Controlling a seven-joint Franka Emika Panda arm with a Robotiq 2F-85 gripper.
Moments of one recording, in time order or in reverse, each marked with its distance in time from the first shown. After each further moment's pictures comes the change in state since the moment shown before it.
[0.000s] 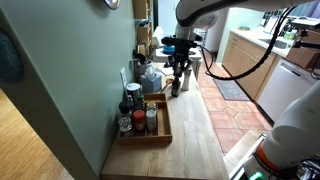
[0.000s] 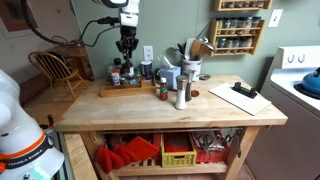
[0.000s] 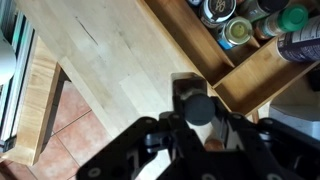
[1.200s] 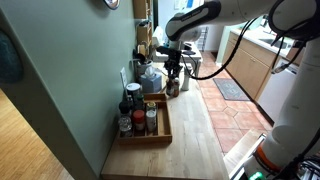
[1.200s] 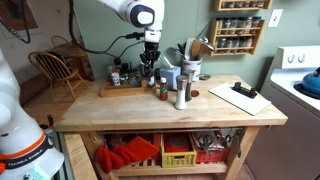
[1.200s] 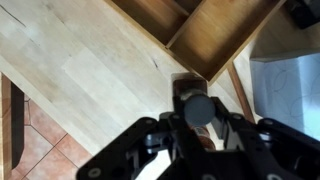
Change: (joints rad) arm -0.006 0.330 -0.072 0.205 -0.021 0.143 0.099
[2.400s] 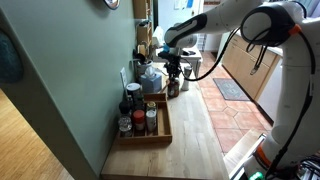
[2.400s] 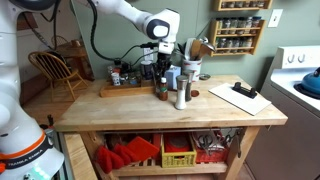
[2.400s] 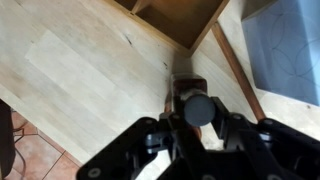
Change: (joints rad) arm -0.013 0.204 -0.065 0.157 0.028 0.004 0.015
